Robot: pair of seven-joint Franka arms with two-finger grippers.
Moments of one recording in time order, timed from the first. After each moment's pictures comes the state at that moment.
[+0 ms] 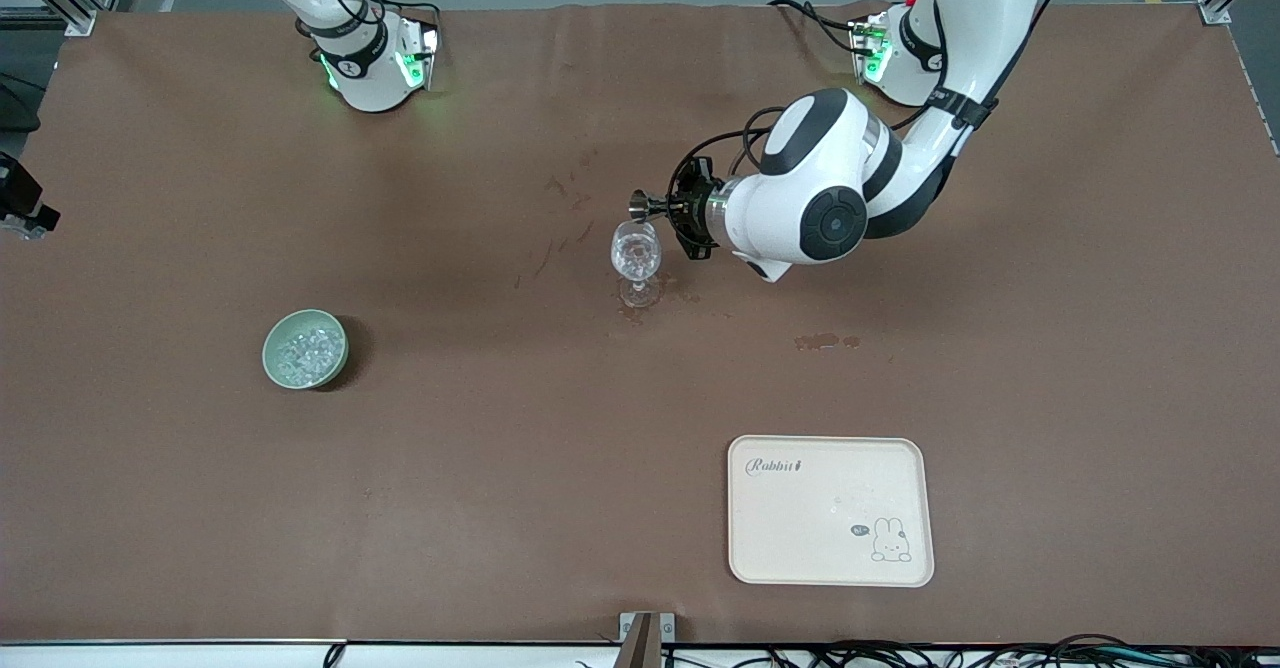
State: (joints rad) left arm -0.24 0.46 -0.48 -1.66 -0.47 1.87 -2.18; right arm -0.05 0.03 -0.09 -1.45 0.03 1.49 -0.03
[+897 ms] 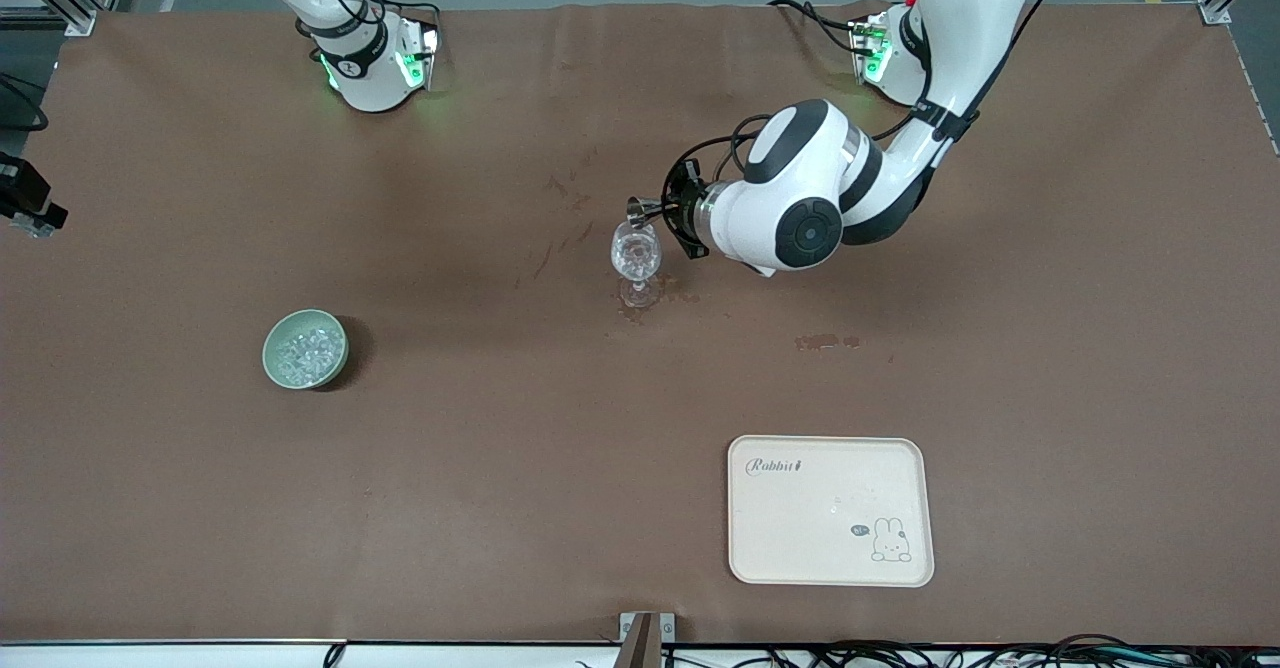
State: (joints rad) left arm -0.26 0.50 -0.47 -1.66 -0.45 1.87 -2.34; right arm -0.05 0.03 -0.09 -1.45 0.03 1.48 -0.03
